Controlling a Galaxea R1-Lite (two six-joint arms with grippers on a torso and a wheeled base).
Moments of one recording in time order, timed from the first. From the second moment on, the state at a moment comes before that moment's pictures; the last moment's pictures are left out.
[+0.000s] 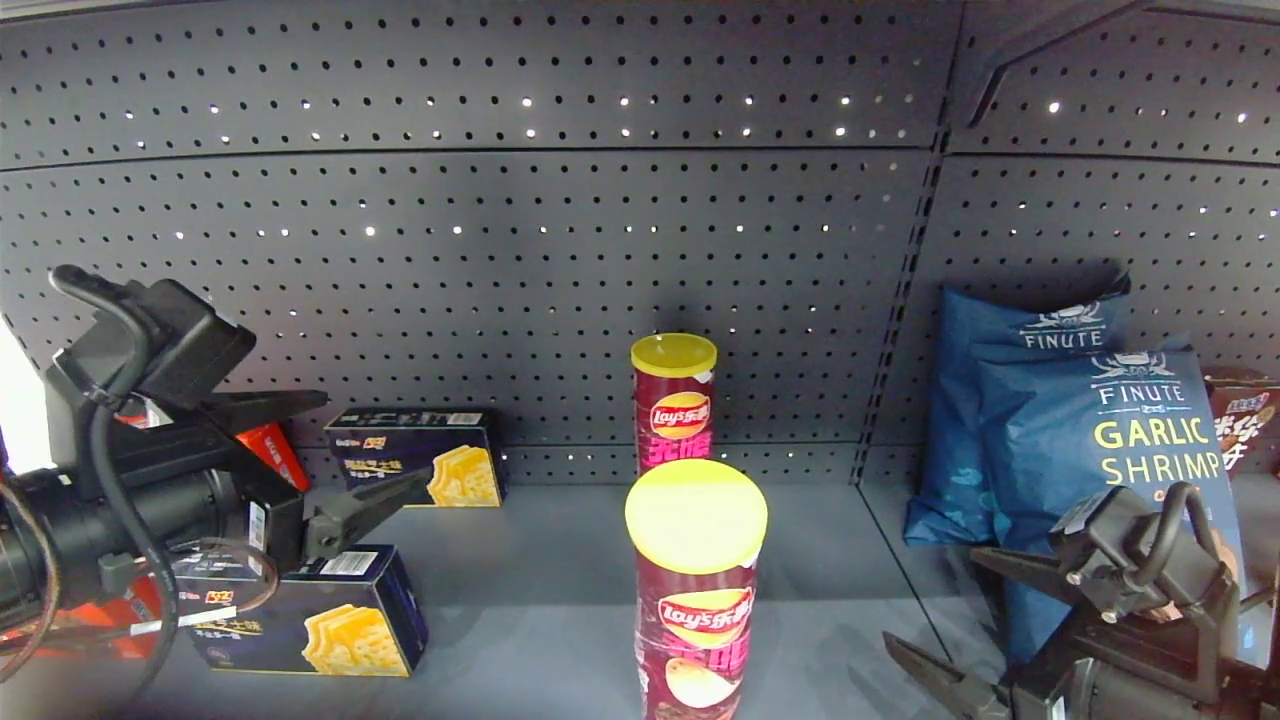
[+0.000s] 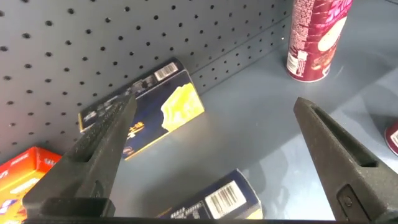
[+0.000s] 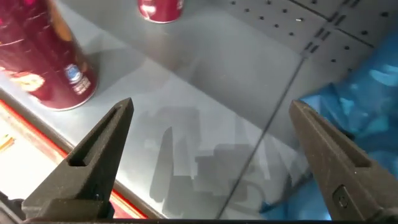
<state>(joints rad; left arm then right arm) -0.22 1.23 -0.65 -0.30 -0.19 0.28 0.74 1.28 -0.30 -0.63 -0.21 -0.07</state>
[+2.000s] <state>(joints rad) -0.13 0.15 -0.04 -0.09 0.12 0.12 0.00 0.01 -0.02 0.00 -0.10 0.02</state>
